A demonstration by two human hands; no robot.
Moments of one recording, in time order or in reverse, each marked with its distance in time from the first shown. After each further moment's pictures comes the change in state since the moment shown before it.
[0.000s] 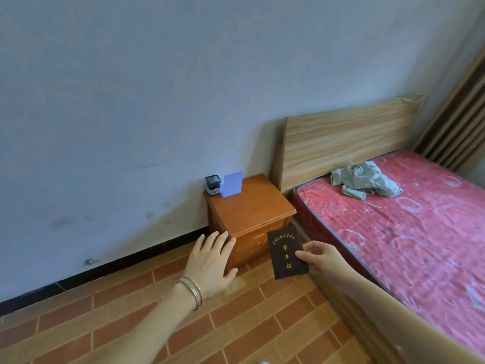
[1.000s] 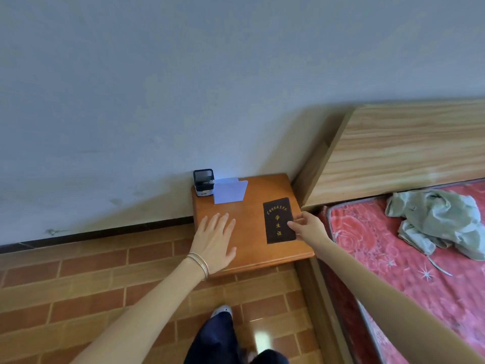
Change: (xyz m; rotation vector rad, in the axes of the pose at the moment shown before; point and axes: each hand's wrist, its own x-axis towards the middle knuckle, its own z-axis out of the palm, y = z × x) left_hand 0.429 -0.103 0.181 -0.026 -0.226 -0.279; right_hand 0.547 -0.040 -0.039 -0.323 -0.108 0.152
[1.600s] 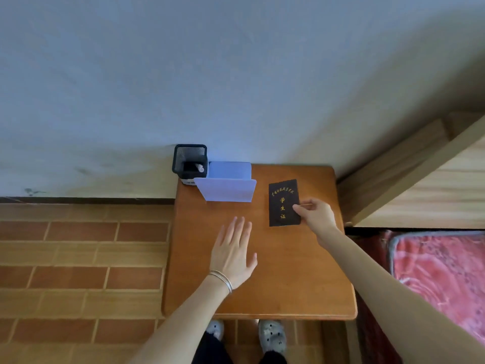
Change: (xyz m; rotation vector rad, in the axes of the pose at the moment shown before) left_hand 0.192 0.028 0.231 -0.118 -0.115 -0.295; right_hand 0.308 0.088 0.077 0.066 -0.091 0.048
